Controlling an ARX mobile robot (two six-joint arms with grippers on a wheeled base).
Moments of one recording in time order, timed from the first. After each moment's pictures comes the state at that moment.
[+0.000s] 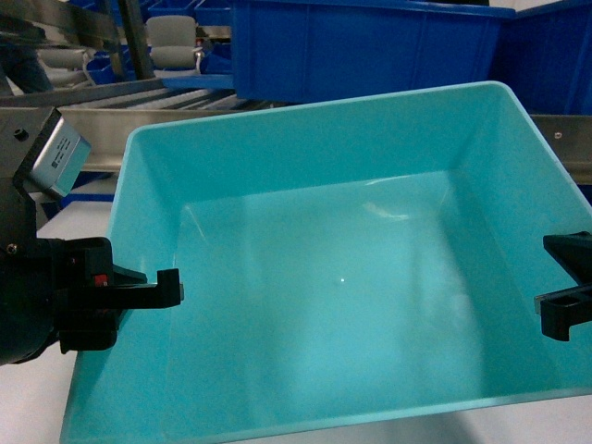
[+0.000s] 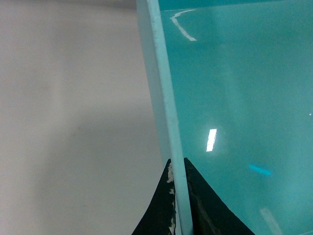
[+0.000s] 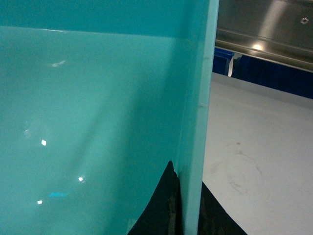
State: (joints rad) left arm -0.32 1.46 0.50 0.39 -0.06 -0.25; right arm 0.21 1.50 0.45 0.67 -0.03 -0.07
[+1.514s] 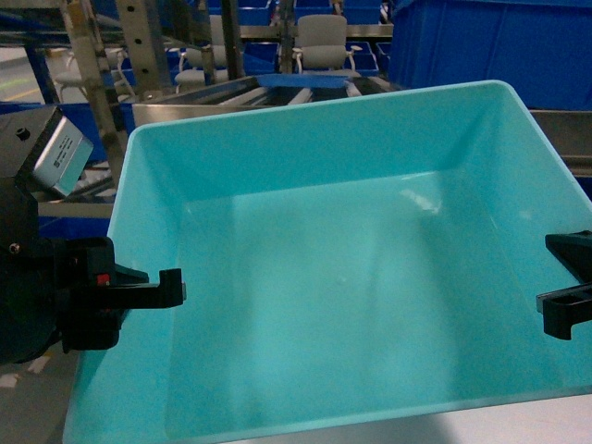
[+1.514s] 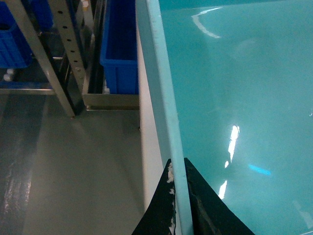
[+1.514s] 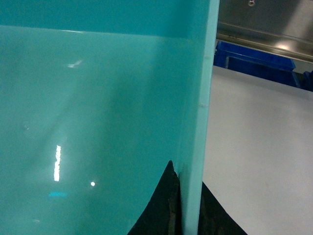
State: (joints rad) left arm -0.32 1.46 0.49 0.39 -0.06 -0.25; right arm 0.21 1.50 0.45 0.67 -0.03 -0.07
